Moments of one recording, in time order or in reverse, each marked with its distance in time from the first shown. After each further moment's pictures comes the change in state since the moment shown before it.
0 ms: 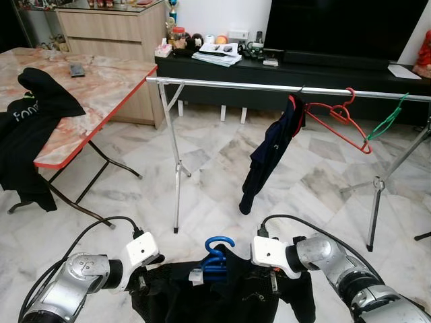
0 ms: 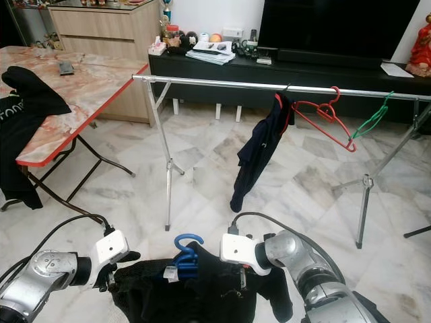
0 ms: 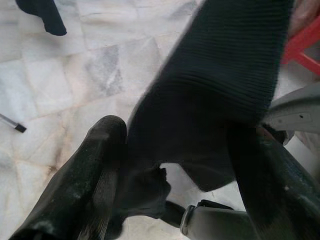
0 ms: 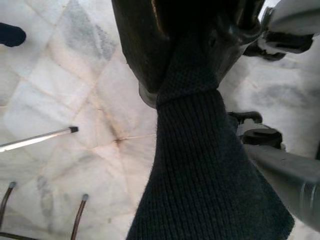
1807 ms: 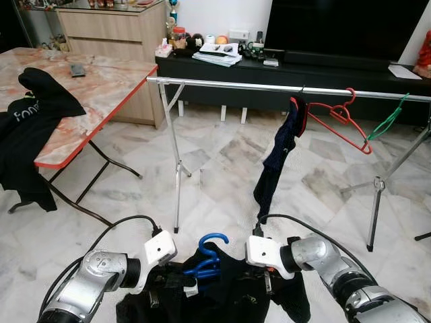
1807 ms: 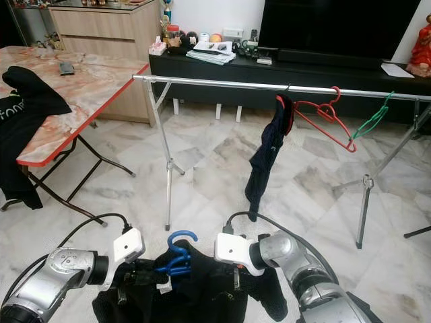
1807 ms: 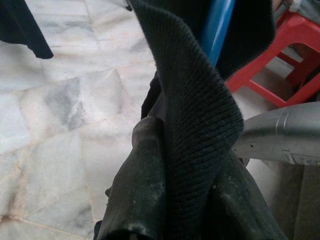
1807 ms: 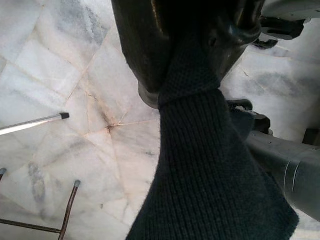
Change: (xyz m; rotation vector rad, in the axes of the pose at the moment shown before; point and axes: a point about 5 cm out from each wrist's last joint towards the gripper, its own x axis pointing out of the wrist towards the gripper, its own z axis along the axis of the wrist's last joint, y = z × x) left arm 0.016 -0.017 0.026 -0.020 -0.119 -0.152; right arm 0.007 0.003 0.008 0.008 -0.058 0.041
